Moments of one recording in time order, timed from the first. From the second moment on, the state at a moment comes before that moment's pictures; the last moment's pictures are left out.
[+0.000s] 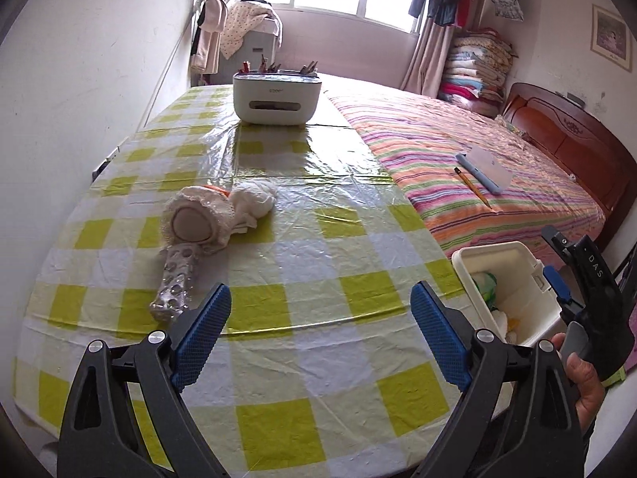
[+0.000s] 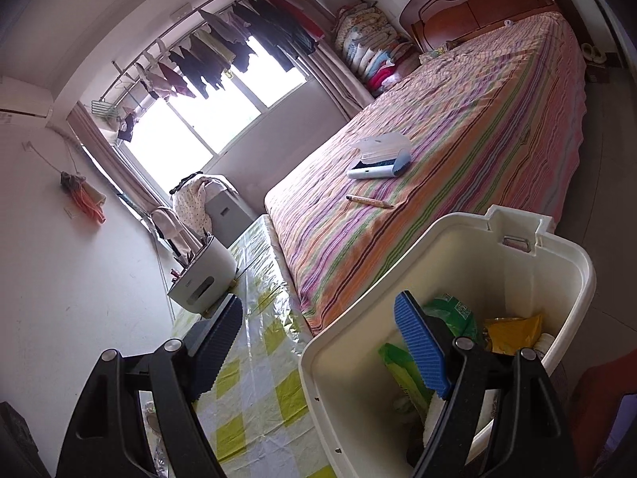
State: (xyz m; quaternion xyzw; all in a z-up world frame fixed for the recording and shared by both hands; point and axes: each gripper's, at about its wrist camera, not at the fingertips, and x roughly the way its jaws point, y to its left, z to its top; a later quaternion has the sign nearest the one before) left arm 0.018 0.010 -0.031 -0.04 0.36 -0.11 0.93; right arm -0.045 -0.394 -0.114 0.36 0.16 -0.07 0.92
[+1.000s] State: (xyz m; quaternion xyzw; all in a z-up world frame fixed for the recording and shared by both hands) left arm -0.020 0.149 -0.050 -0.15 0.40 0.00 0.91; right arm 0.076 -0.152 -0.085 0.11 0.34 0.27 0.90
